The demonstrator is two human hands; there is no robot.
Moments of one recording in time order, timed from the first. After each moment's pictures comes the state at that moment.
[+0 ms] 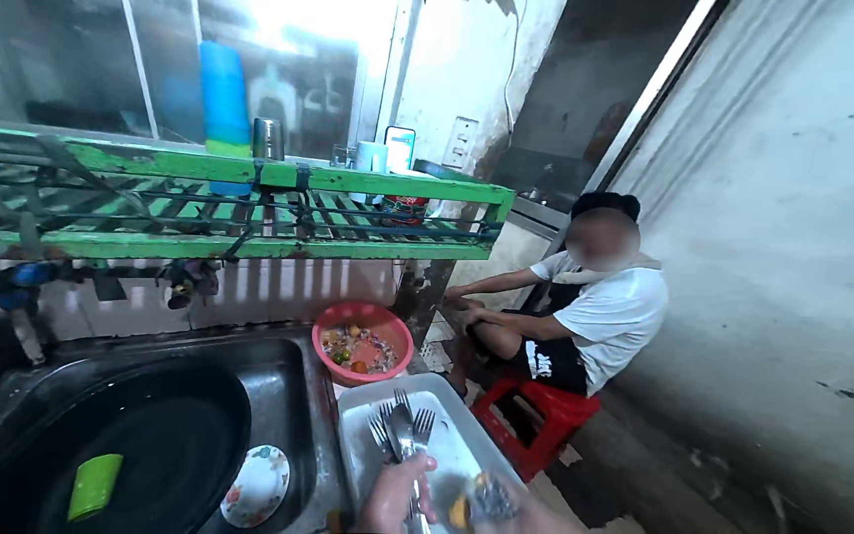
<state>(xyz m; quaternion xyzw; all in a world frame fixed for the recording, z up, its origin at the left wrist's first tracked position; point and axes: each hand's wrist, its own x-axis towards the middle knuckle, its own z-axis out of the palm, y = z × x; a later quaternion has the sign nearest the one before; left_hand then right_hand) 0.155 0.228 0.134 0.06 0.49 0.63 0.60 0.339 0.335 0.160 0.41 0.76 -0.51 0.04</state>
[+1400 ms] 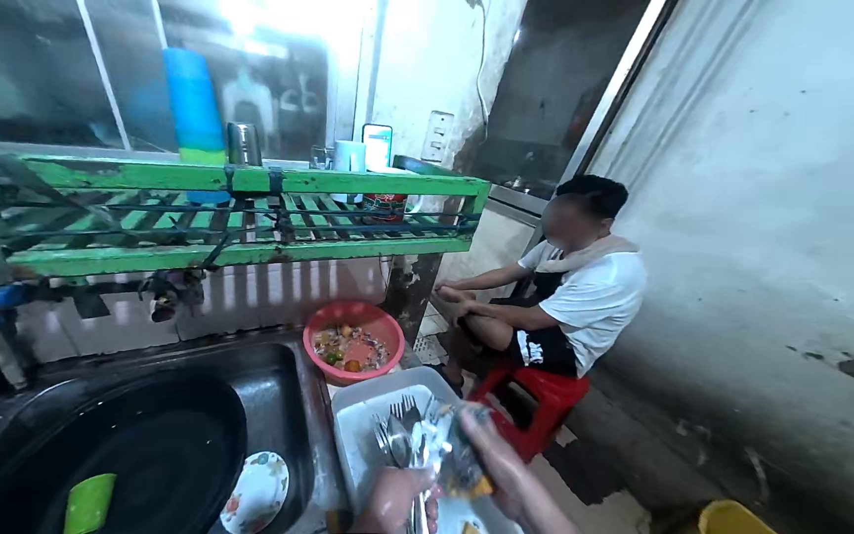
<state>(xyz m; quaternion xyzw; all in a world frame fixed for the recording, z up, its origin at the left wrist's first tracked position) 0.159 0.224 0.135 0.07 0.50 0.57 0.65 0.287 0.346 0.147 0.46 0.57 -0.62 -0.26</state>
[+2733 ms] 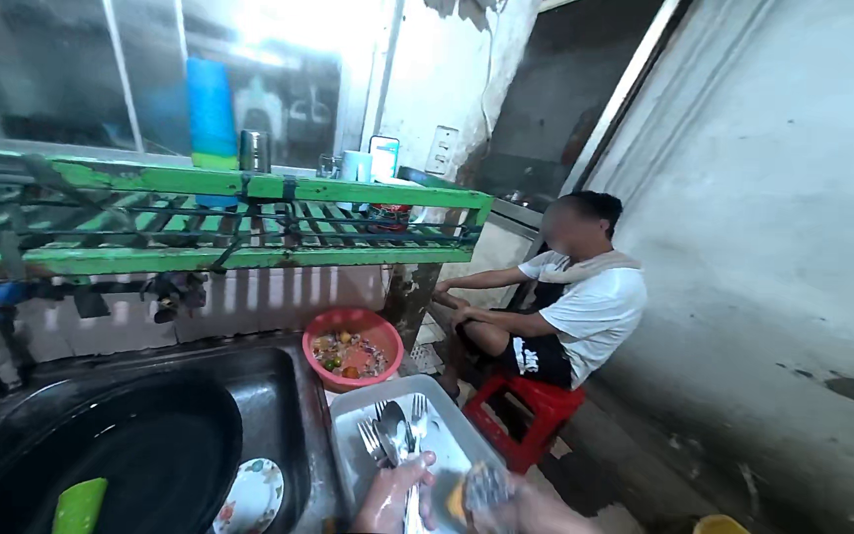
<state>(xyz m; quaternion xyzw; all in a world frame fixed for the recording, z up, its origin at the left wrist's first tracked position) 0.156 0.222 0.138 0.09 0.44 0.63 0.63 0.346 0.338 0.177 0.43 0.73 -0.52 0.04</state>
